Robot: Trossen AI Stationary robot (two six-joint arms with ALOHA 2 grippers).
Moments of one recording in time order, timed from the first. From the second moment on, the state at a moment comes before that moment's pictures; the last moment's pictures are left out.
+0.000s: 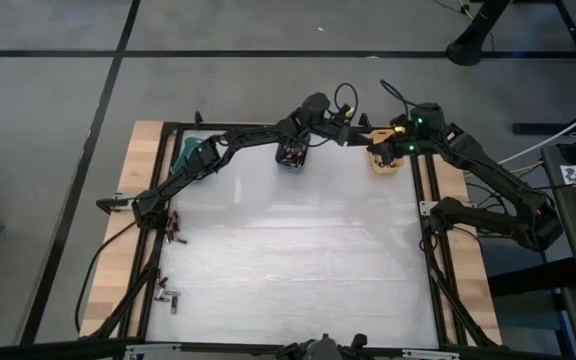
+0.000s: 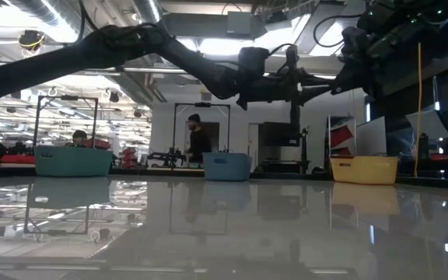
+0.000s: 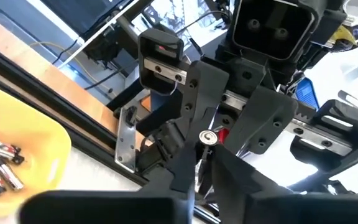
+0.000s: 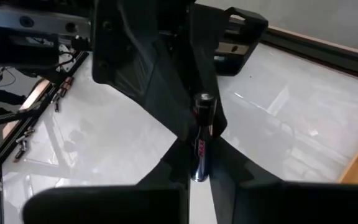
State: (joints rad) left arm 0.46 2.58 2.23 0.39 0.77 -0.89; right arm -0.90 0.93 0.81 -0.54 -0.51 0.28
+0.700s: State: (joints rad) left arm 0.63 2.50 2.22 -0.02 0.86 -0.68; right arm -0.99 1.13 0.81 -0.72 -0.17 0.26
